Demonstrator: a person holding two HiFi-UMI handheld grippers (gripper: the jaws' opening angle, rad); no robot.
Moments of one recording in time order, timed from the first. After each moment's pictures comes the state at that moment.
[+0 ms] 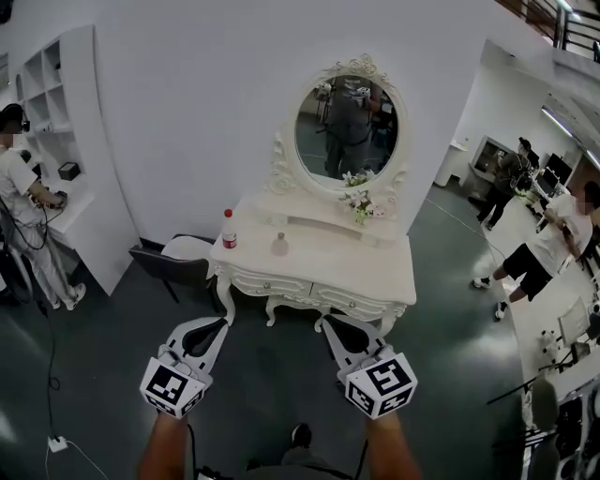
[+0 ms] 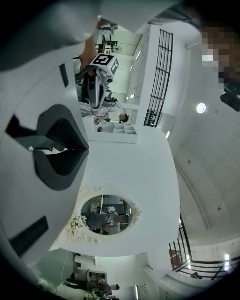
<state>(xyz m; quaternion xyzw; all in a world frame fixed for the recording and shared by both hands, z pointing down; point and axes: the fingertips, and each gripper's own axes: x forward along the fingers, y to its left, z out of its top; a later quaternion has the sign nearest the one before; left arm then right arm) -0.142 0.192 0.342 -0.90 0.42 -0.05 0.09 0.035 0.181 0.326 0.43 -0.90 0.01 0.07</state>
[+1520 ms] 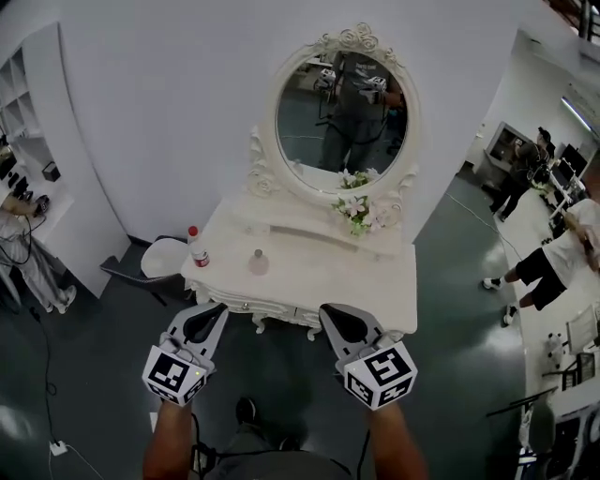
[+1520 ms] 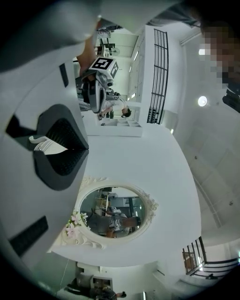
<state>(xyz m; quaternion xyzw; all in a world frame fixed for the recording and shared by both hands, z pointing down) -0.057 -0.028 0.372 -0.89 0.44 -0.06 0.06 0.114 -0.033 0.359 0.41 -0.91 0.04 0.09</state>
